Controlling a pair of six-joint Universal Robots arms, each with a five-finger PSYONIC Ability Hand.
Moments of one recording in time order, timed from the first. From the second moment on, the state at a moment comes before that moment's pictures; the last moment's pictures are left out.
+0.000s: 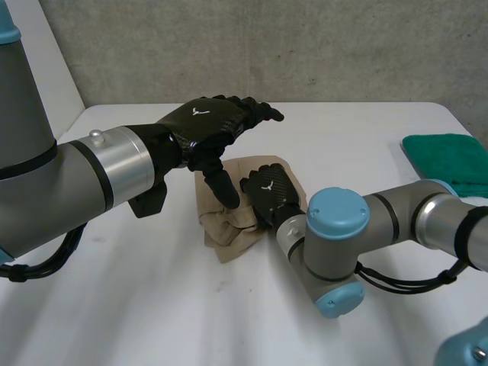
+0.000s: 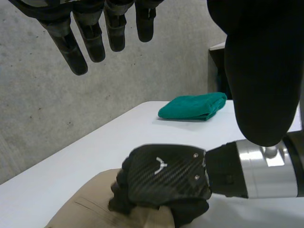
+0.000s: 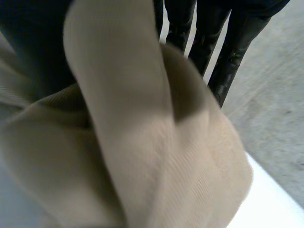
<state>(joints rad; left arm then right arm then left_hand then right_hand) 4.21 -1.85 -1.18 2.81 -1.10 3.23 2.25 -0.70 1.22 -0.41 1.53 2.71 0.16 0.21 0.21 0.21 0.04 0.62 0.73 0.73 0.72 0.45</state>
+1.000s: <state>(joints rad) 4.21 -1.87 -1.19 2.81 -1.11 3.23 1.55 -0.61 0.44 -0.23 1.14 2.77 0.16 0.21 0.21 0.21 0.04 0.93 1.18 1.19 1.20 0.94</state>
